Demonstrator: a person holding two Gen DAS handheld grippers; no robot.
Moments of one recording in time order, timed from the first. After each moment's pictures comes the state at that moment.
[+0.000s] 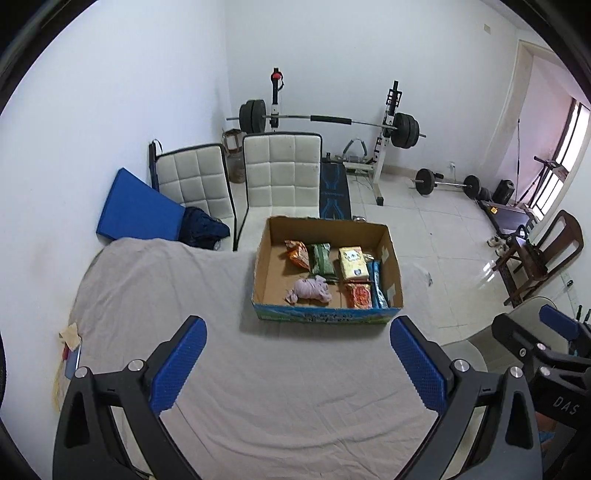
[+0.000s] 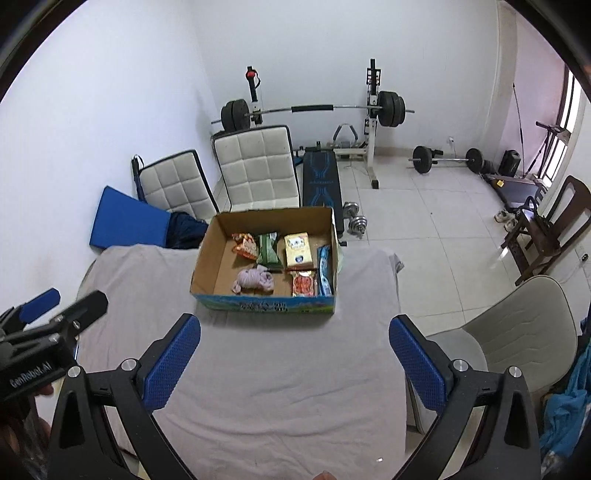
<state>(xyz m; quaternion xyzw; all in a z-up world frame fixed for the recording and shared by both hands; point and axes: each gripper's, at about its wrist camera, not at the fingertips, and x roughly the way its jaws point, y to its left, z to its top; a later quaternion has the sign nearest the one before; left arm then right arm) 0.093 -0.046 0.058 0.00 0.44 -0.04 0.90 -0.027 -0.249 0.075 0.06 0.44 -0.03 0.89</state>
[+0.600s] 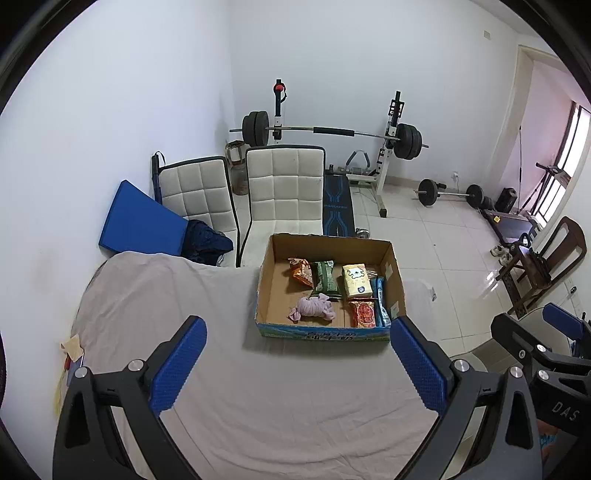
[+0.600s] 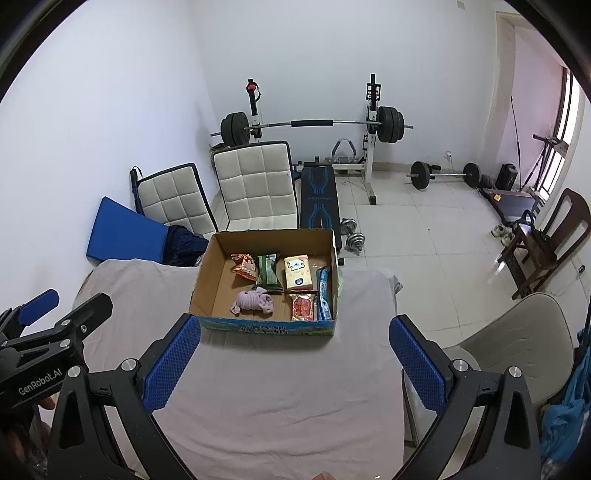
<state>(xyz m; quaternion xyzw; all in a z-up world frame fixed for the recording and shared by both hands) 0.106 -0.044 0.069 0.00 0.43 -0.04 0.90 -0.002 -0.243 0.085 0.04 0.43 -0.03 0.90</state>
